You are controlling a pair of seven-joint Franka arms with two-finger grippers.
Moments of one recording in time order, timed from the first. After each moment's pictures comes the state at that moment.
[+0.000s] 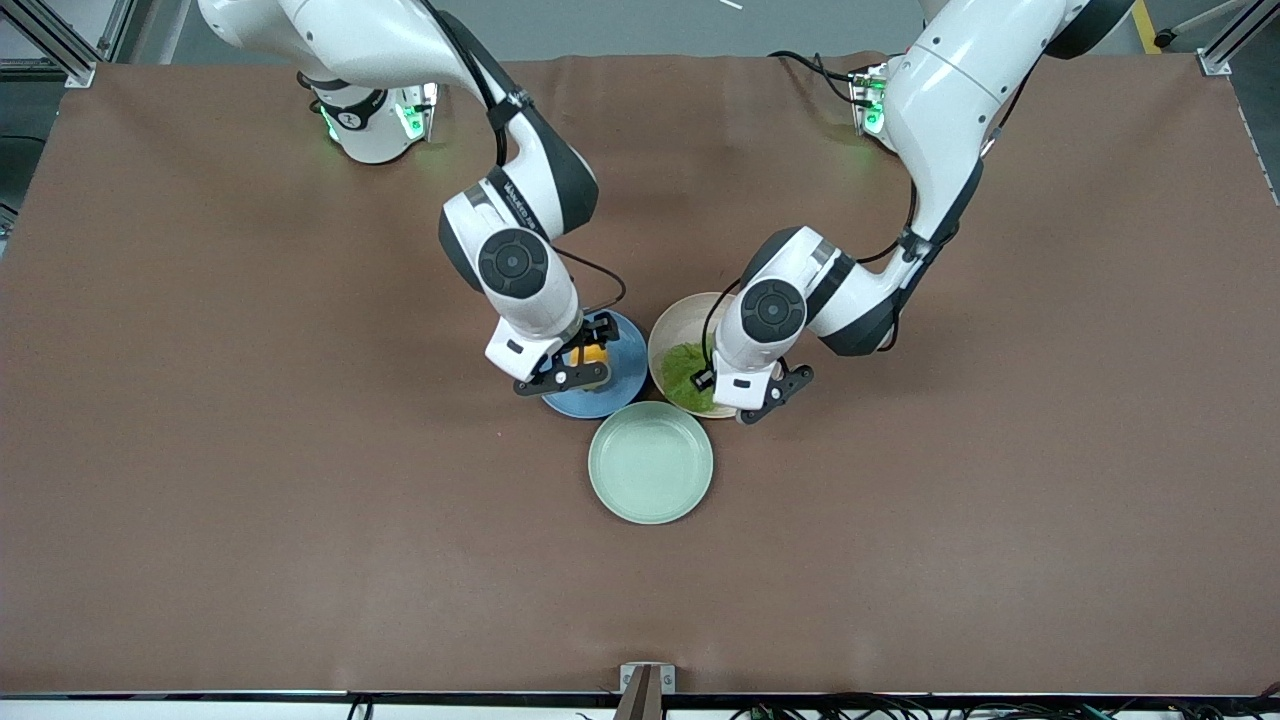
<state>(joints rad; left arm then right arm) -0.32 0.69 -0.35 -1.69 0.10 2.26 -1.31 0.69 0.55 -0.06 -1.64 0.15 2.12 0.39</state>
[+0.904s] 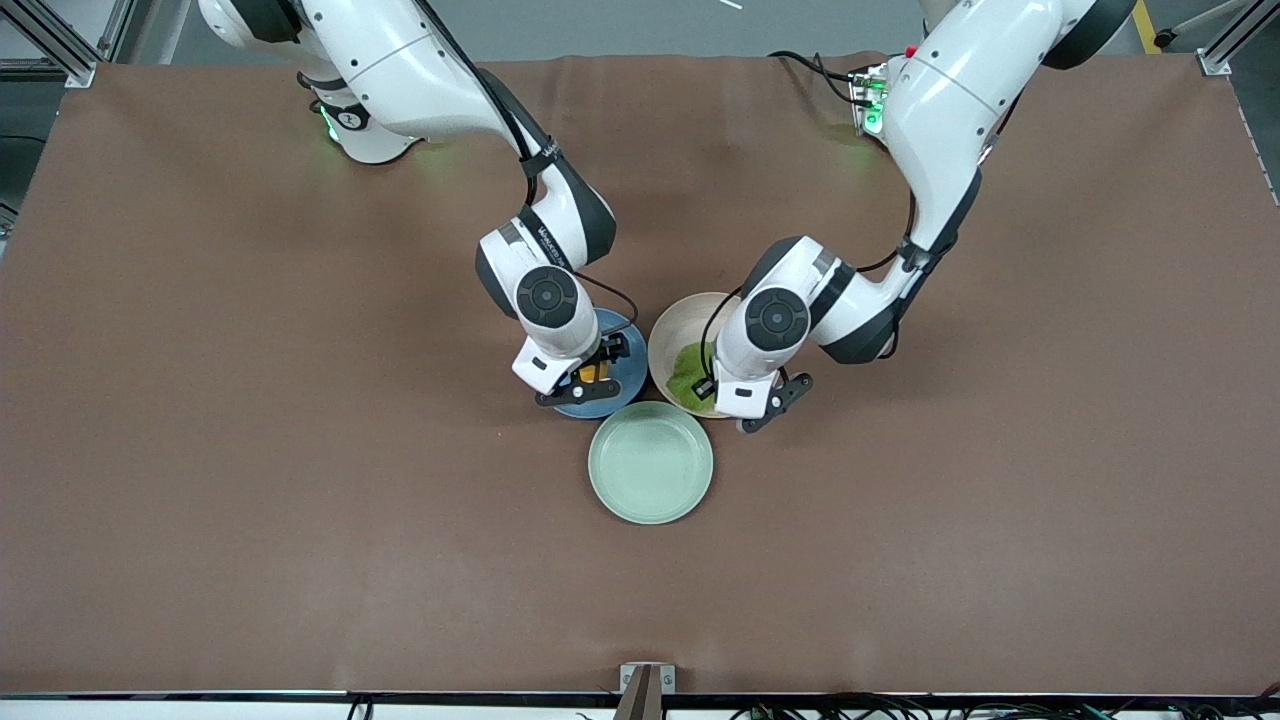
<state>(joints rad) -0.30 0.67 -0.35 -1.65 0.10 2.25 -1.32 0.72 0.68 -0.05 -1.64 0.16 2.24 0.45</state>
